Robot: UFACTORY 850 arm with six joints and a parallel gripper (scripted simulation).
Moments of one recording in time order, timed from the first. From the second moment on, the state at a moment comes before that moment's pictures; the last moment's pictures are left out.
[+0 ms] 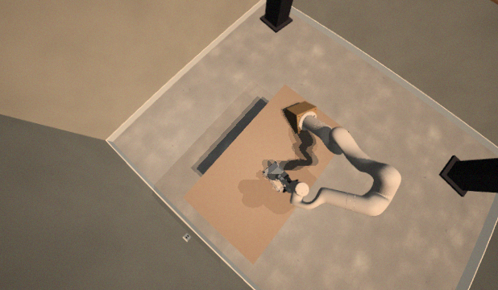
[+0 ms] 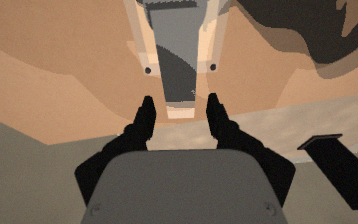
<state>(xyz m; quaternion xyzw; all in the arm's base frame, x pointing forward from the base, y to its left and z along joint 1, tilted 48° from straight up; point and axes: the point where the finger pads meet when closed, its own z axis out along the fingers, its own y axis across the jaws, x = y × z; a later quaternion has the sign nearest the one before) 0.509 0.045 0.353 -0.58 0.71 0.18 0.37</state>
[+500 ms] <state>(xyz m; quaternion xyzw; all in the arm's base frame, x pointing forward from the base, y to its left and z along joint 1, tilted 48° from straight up) 0.513 0.054 0.344 -0.58 0.71 0.18 0.37</state>
